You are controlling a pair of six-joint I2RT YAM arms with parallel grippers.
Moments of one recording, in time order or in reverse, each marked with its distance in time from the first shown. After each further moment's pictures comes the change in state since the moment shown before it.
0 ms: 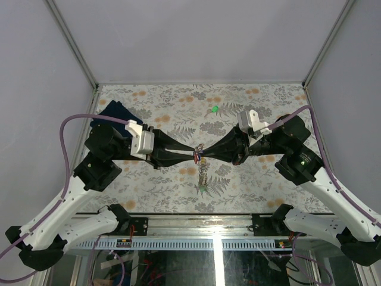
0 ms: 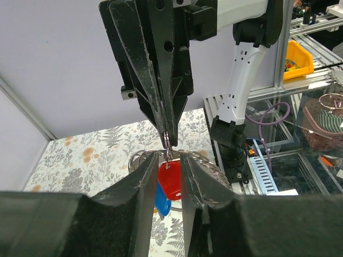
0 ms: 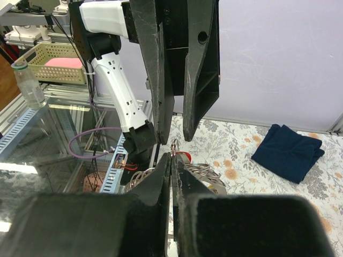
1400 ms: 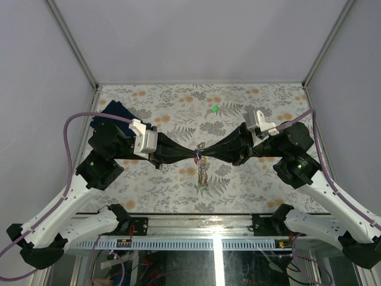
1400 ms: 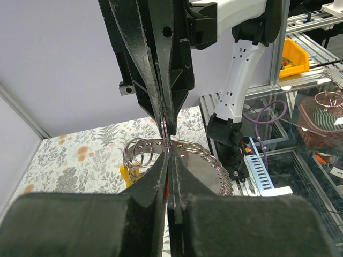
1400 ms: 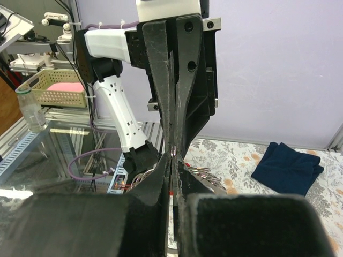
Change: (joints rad) left arm 0.000 0.023 0.000 -0.002 0.013 0.000; right arm 0.000 -0.035 -0.092 0.211 0.028 0.128
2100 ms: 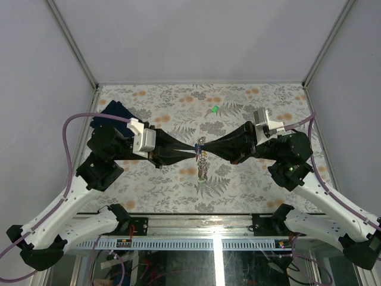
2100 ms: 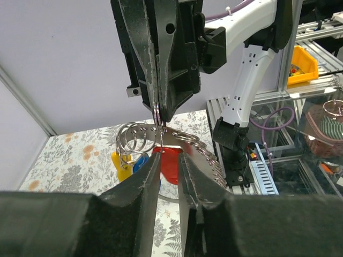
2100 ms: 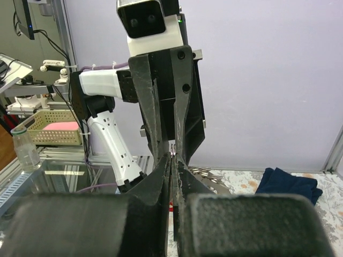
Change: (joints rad) left arm 0.000 -0.011 -0.017 0.030 -0.039 -0.024; right arm 0.000 -0.013 -0.148 0.349 0.106 0.185
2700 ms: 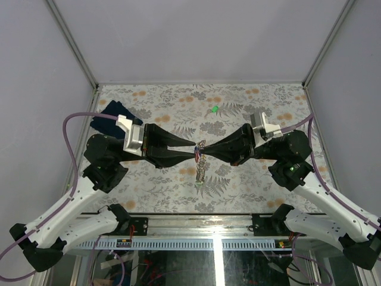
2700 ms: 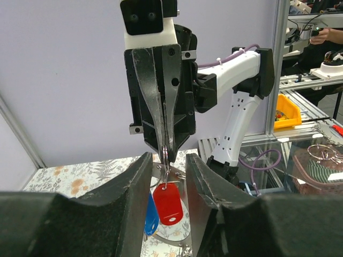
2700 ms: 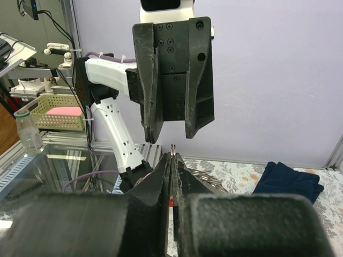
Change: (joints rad) left arm 0.000 -0.029 -0.129 0.380 -0.032 -0.267; right arm 0.000 0.000 0.008 -0.052 -0.056 -0.056
